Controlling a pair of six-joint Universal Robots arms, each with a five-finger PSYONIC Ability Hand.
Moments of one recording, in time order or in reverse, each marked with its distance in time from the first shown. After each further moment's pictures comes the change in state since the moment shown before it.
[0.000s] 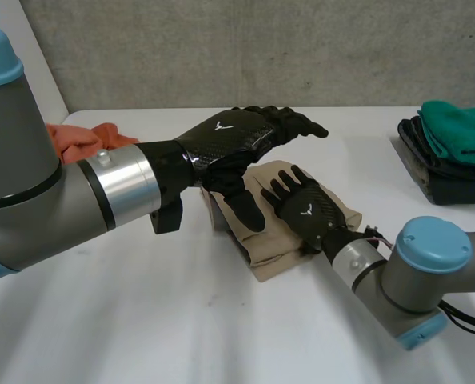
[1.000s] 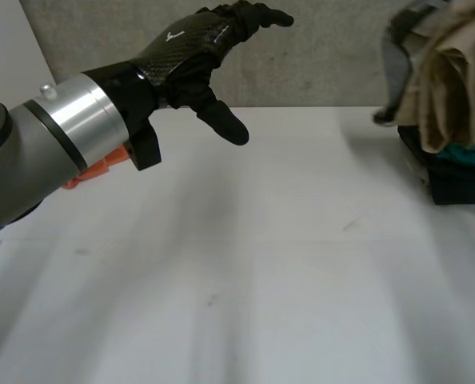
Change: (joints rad) left arm 0.062 0.094 0.034 0.190 -0.089 -0.227; right arm -0.407 -0.130 -0.573 -0.035 0.234 0.567; left_hand 0.000 0.000 0.000 0.000 0.000; right_hand 0.927 0.965 0.955 0.981 0.938
